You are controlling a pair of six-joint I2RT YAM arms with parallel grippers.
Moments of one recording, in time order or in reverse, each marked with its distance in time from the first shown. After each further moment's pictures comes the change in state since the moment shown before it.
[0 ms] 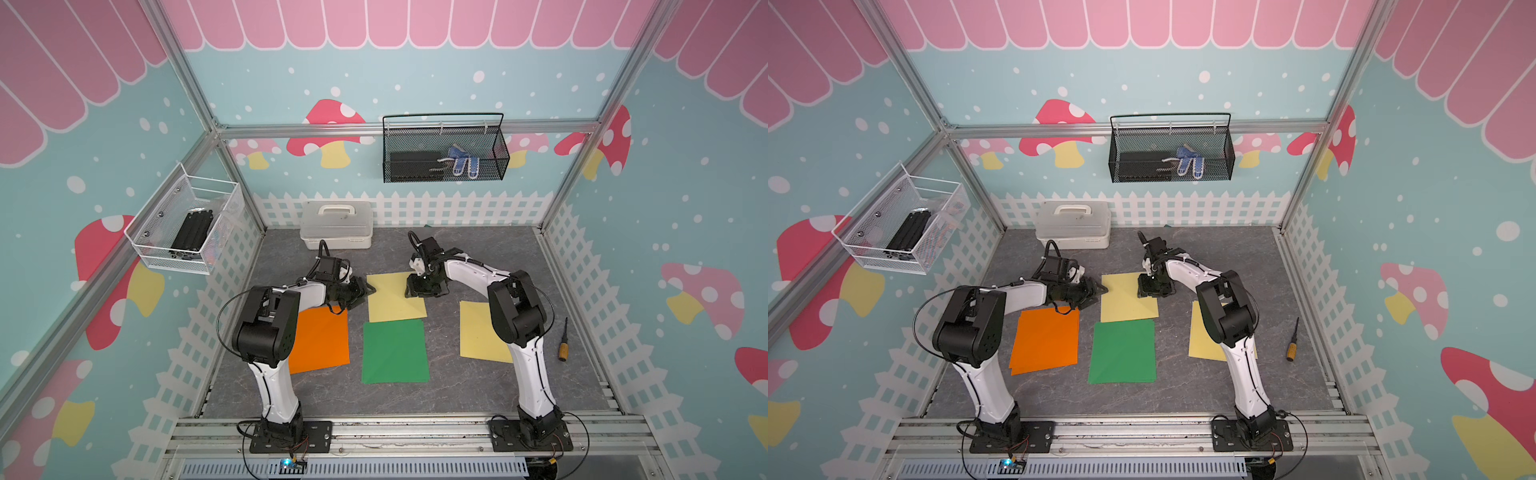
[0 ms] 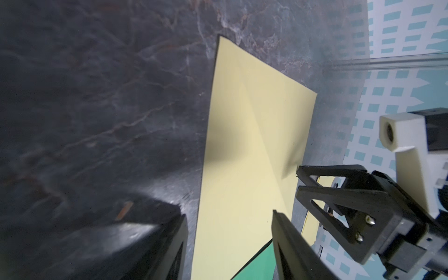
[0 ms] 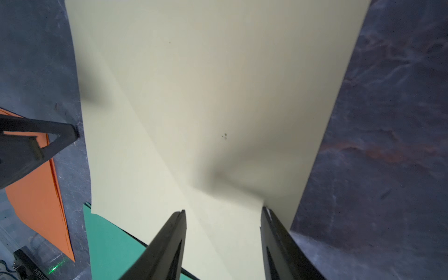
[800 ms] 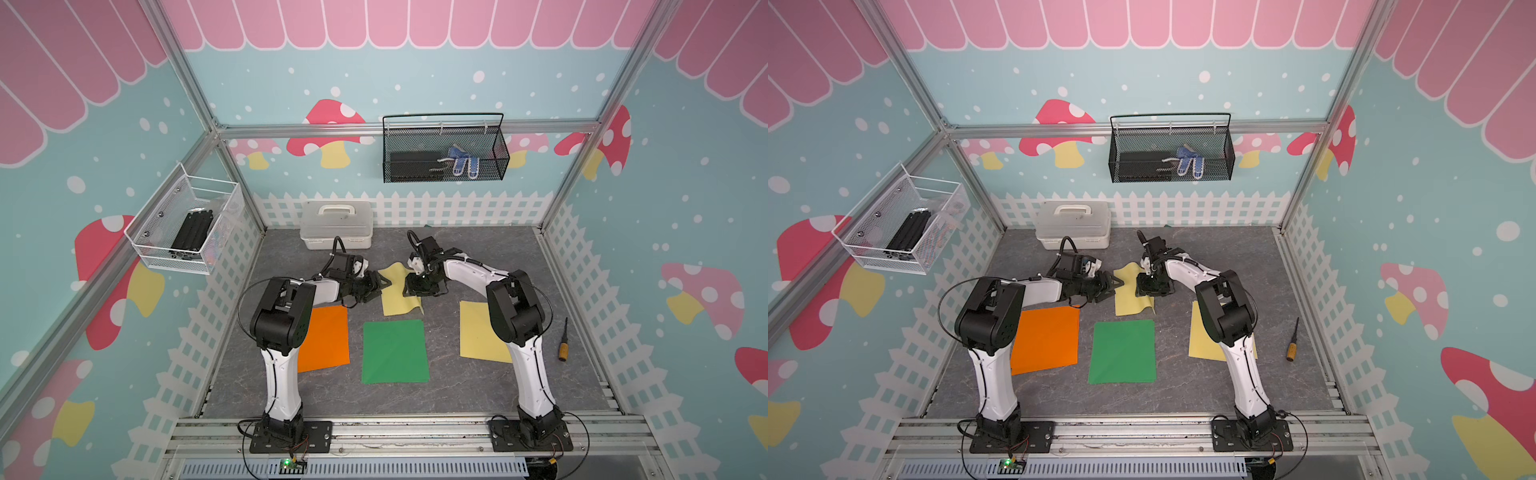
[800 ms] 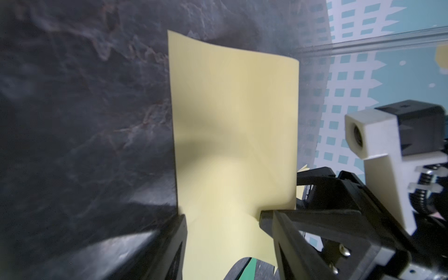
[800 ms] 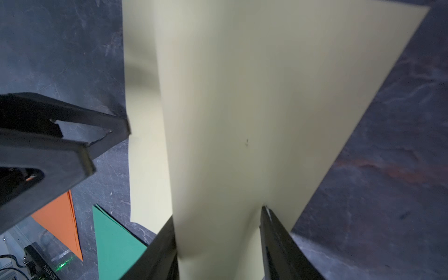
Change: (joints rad) left arm -0.066 0.144 0.088 0.217 0.118 -0.091; right arm 0.000 0.016 0.015 0.019 -0.032 0.000
